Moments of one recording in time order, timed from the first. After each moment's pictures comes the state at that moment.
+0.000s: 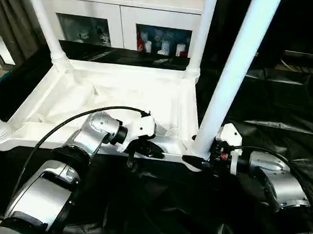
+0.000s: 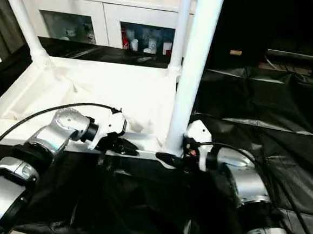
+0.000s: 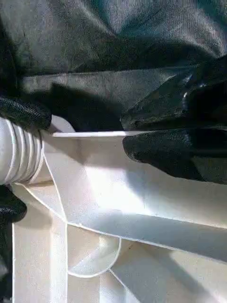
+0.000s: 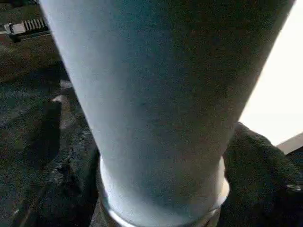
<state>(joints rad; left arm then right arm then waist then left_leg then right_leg) -0.77 0.27 -0.28 0.92 0.09 -0.17 -1.34 -0.40 -0.42 0.13 0.47 0.17 0.08 1.10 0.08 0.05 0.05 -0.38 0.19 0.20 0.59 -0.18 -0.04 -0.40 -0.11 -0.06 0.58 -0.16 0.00</state>
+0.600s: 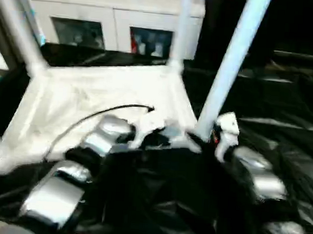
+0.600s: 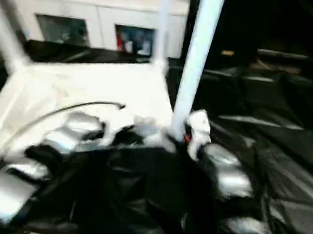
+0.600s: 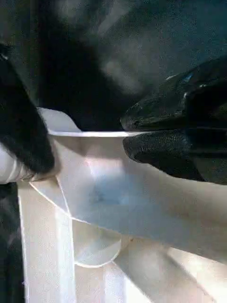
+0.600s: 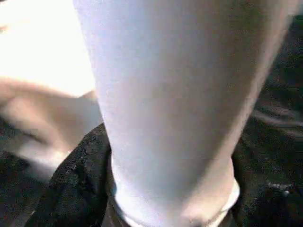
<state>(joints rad) -0.83 0.12 -0.25 1.02 0.14 -0.08 -0.91 -0.50 -0.18 -0.03 0.66 0.13 0.09 0.46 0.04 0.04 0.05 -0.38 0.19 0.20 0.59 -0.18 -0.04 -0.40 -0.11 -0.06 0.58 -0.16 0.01</state>
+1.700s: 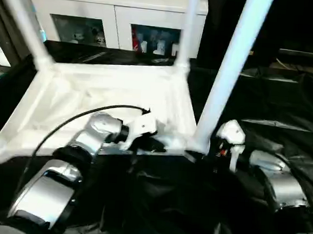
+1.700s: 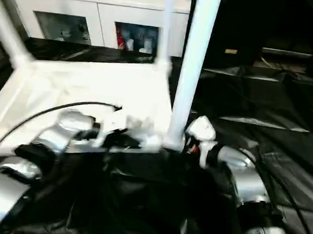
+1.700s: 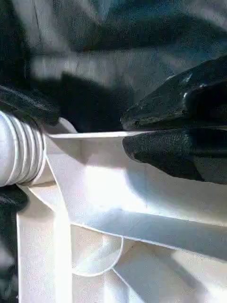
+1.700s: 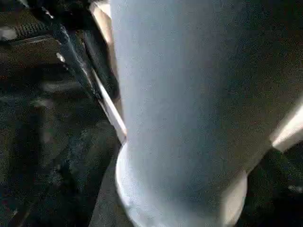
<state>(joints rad) -0.77 0.26 -0.27 0.94 0.07 -0.18 -1.33 -0.39 -0.41 0.13 0.44 0.16 0.06 1.07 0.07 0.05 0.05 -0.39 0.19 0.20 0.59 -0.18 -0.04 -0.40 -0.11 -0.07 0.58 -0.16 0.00</state>
